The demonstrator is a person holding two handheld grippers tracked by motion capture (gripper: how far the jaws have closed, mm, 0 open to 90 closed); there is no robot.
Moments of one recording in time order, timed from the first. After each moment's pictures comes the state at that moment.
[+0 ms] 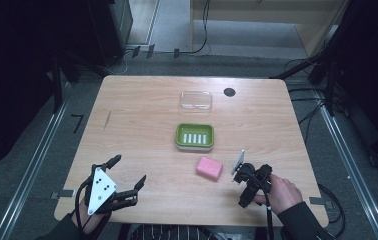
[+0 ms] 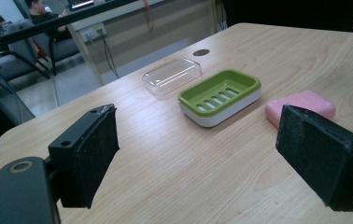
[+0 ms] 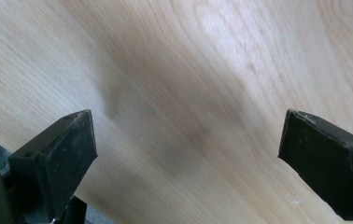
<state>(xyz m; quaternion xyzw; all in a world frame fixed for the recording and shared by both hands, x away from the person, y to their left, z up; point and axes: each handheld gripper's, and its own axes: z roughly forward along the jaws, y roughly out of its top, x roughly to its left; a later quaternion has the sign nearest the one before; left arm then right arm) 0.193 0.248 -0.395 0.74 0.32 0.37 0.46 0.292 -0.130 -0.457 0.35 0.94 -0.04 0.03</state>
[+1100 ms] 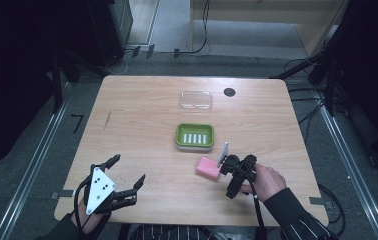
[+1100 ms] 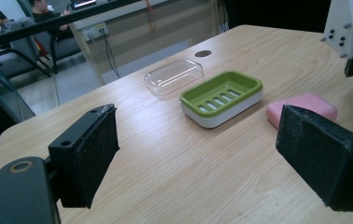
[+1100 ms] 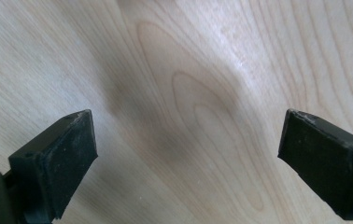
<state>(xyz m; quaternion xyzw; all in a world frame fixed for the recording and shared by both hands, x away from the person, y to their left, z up) 0.193 0.250 -0.394 0.74 0.33 0.37 0.46 0.316 -0.093 -0.453 0.30 0.95 -0.03 0.04</state>
